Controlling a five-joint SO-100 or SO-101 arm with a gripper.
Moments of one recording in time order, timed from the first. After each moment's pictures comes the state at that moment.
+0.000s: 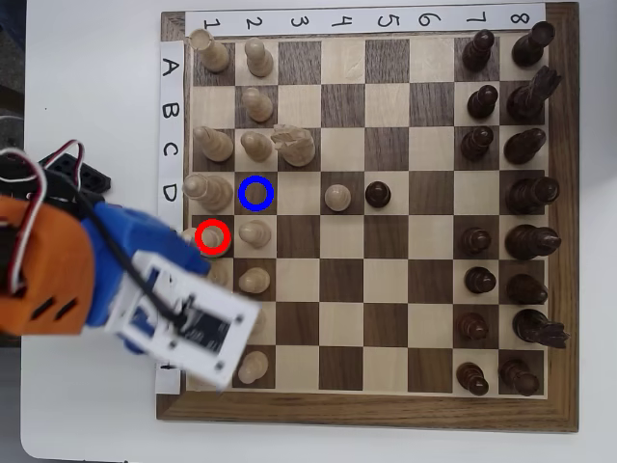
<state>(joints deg) 14.5 128.1 99.3 96.6 100.3</state>
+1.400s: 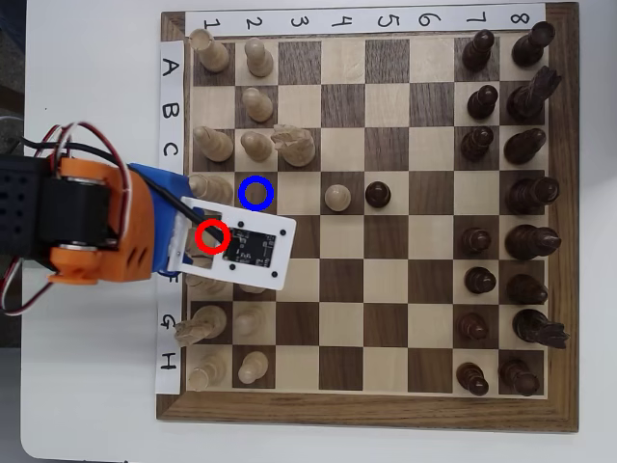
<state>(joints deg) 4.6 123.9 114.8 96.5 100.3</state>
